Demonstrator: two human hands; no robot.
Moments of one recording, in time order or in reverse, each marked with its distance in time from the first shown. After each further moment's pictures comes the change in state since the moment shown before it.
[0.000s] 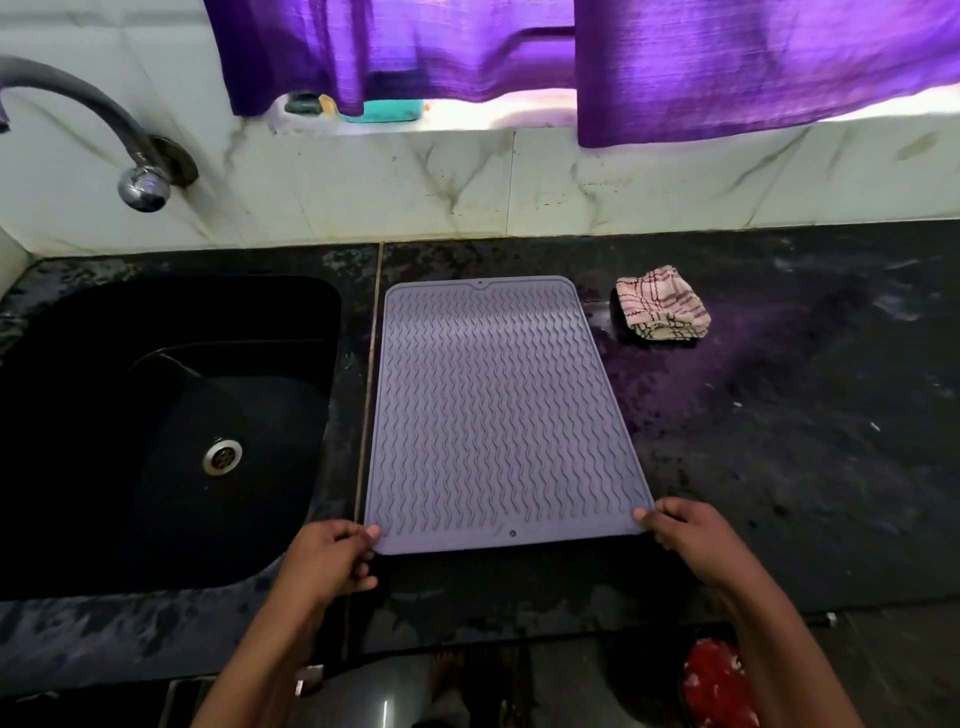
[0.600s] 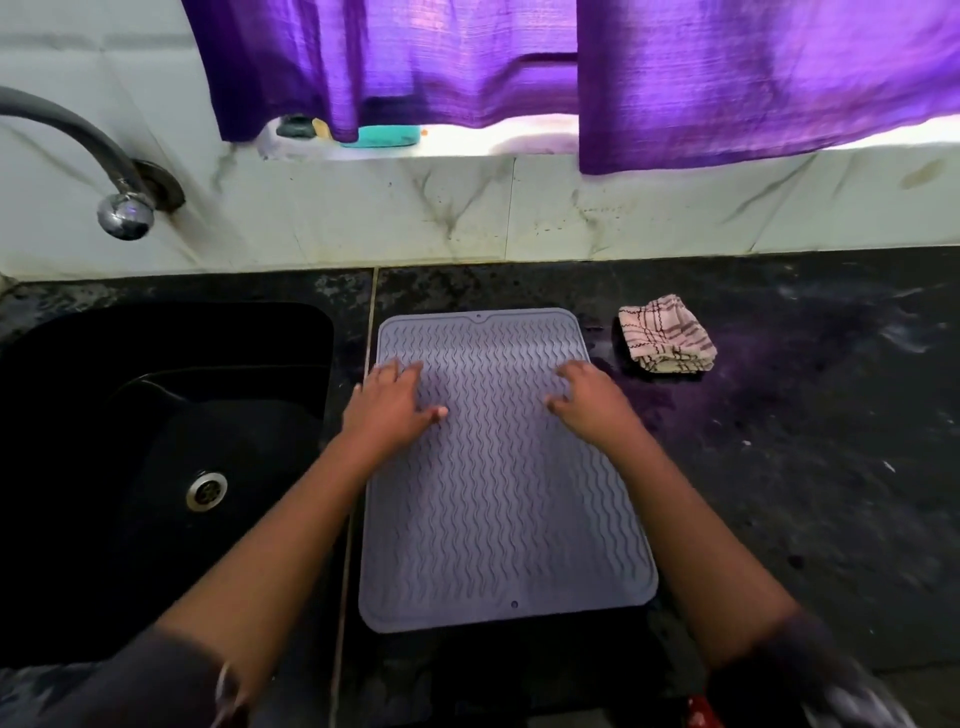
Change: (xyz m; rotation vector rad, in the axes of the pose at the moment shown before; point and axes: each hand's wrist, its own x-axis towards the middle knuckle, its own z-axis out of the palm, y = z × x) left_hand 0.089 0.156 0.056 1.107 0.123 0.669; right_hand 0.116 -0.146 0.044 -0.672 0.122 -0.463
